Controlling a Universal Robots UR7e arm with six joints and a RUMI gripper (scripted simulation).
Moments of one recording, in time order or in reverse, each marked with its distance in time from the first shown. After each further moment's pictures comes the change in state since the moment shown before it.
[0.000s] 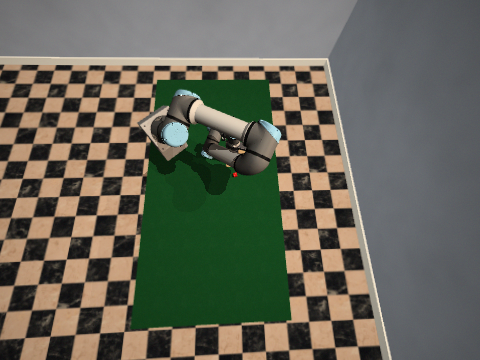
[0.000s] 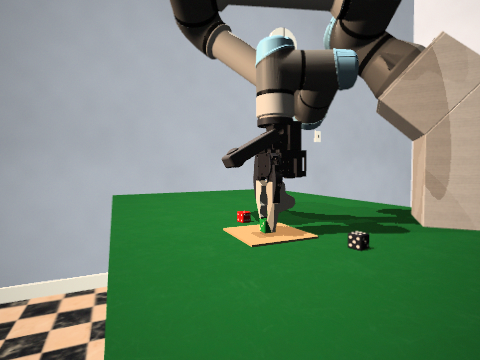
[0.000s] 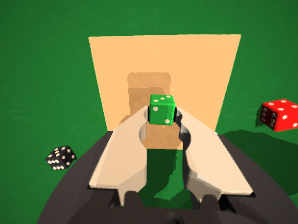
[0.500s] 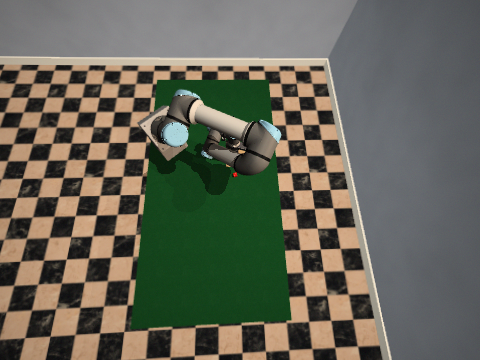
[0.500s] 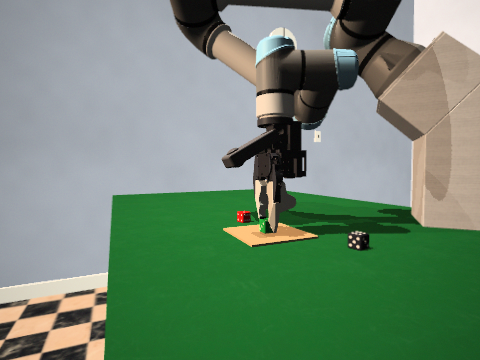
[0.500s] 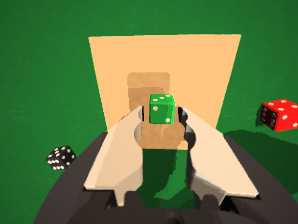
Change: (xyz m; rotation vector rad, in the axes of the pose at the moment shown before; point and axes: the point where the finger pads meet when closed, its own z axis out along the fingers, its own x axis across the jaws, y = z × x) arm 0.000 0.000 0.000 0.000 0.000 0.000
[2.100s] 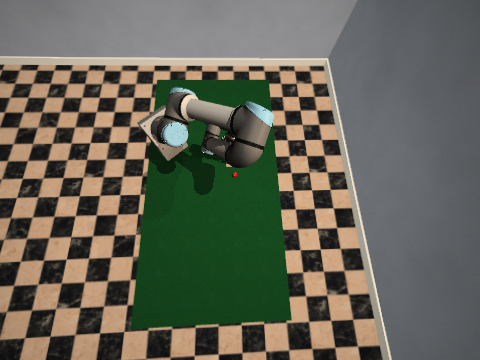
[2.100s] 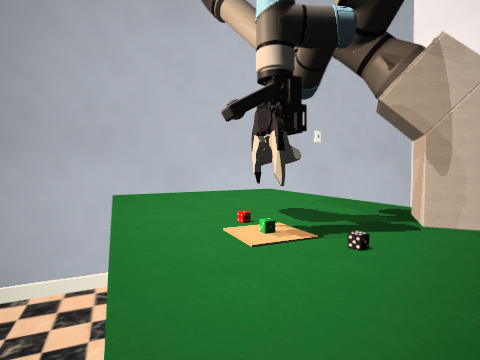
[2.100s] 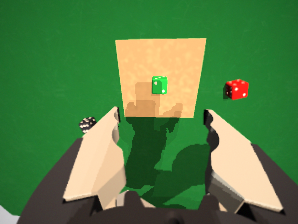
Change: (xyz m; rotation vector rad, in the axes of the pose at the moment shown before) arm 0.000 0.000 -0.089 0.001 0.000 0.000
